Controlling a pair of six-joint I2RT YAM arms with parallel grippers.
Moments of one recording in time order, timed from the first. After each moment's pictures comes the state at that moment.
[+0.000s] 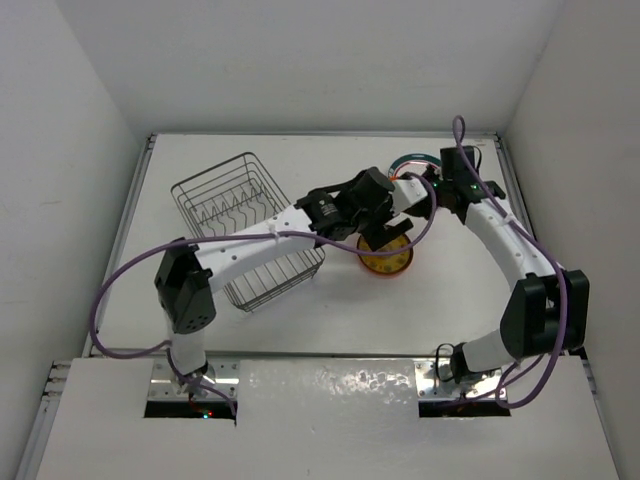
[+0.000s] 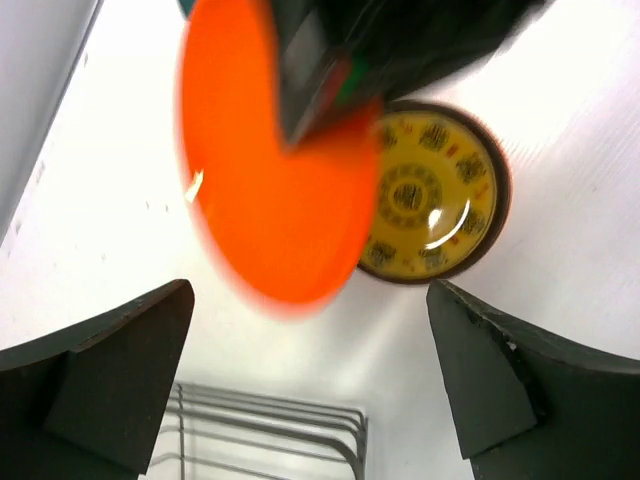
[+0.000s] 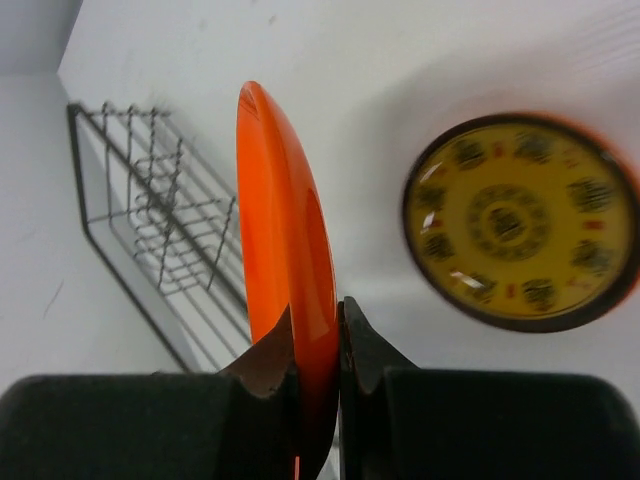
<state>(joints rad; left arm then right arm) -0.98 1.85 1.75 -0.57 -0.22 0.26 0.15 1.48 1.17 -0.50 -0.29 0.90</state>
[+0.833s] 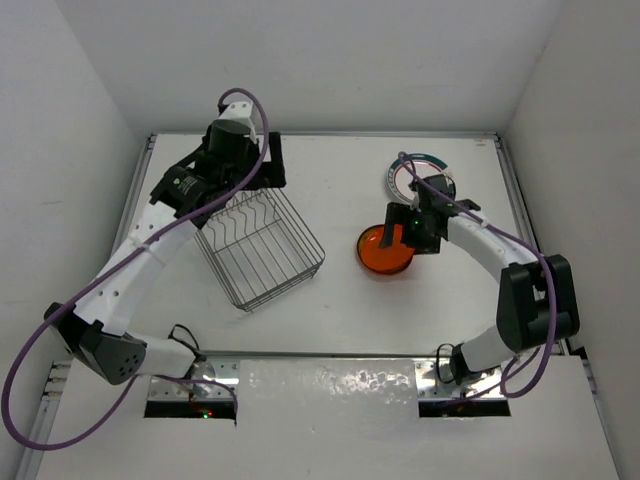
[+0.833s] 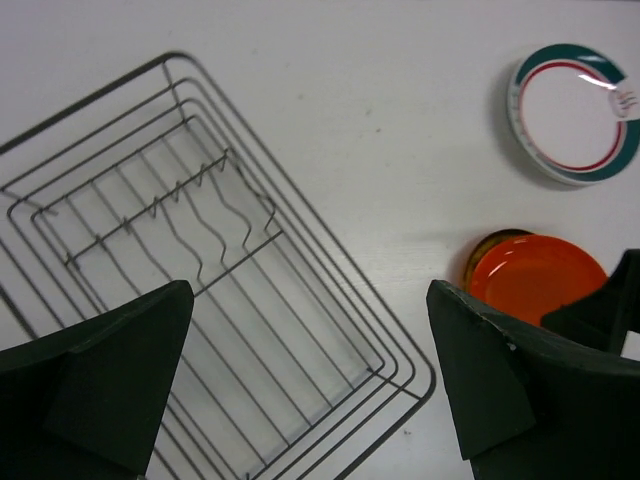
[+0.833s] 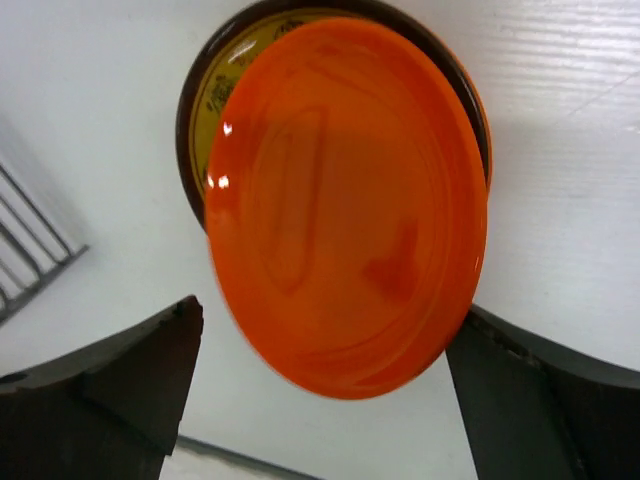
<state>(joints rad) -0.53 1.34 1.55 -0.72 -0.29 -0.34 0.19 1.51 0.93 -0.49 -0.20 0.38</state>
